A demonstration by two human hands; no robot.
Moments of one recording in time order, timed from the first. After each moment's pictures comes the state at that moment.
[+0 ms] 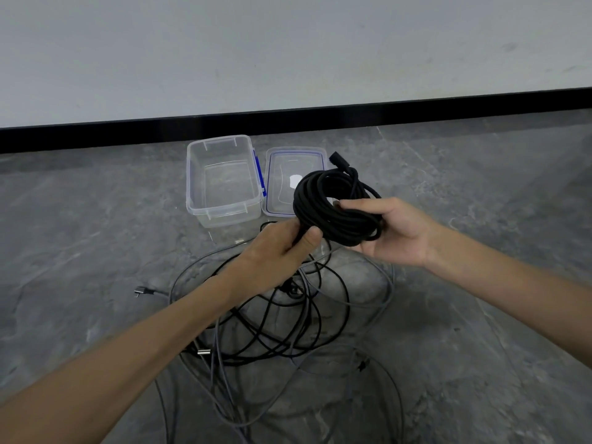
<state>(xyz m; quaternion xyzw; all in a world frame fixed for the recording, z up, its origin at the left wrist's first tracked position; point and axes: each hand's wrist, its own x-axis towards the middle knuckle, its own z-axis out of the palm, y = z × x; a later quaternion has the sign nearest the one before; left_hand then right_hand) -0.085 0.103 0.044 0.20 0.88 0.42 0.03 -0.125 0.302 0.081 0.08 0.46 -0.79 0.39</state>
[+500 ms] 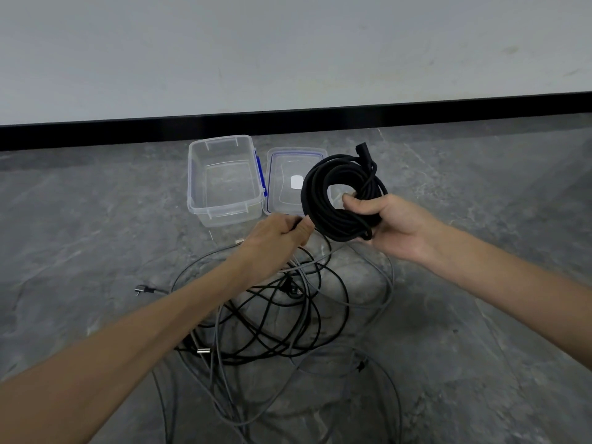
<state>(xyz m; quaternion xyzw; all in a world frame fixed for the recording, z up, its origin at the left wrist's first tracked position) -0.094 0.104 0.048 0.06 0.87 0.48 0.10 -0.128 0.295 0.081 0.12 0.53 -0.79 0.29</state>
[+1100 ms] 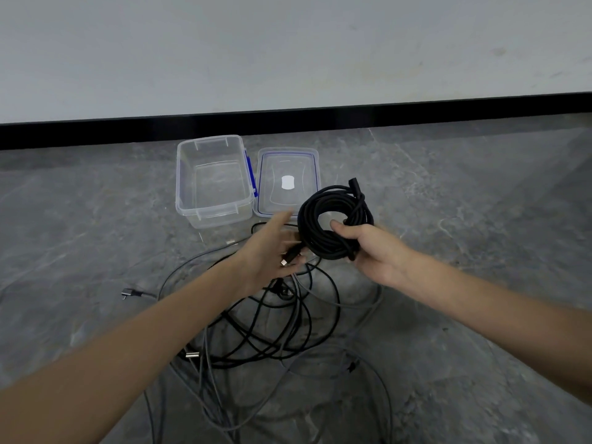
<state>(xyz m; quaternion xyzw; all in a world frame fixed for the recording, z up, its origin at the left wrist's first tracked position) -0.102 0.121 0.037 -0.16 0.63 0.70 0.29 -0.124 0.292 0.029 0.18 0.53 -0.80 0.23</state>
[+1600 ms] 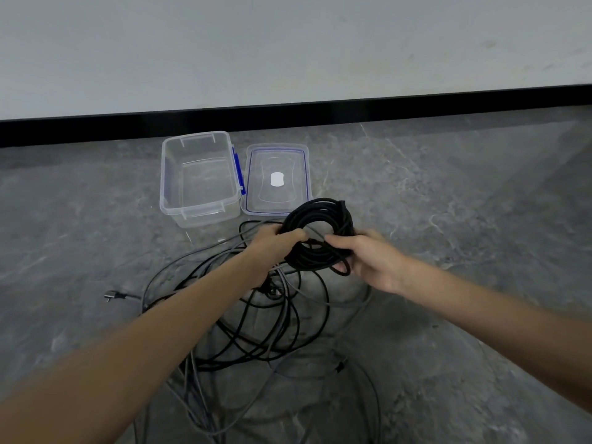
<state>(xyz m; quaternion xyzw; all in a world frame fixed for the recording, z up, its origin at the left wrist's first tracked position) -0.124 0.149 0.009 -0.19 0.73 0.62 0.21 -0.121 0.319 0.012 0.15 0.61 -0.73 0.28</state>
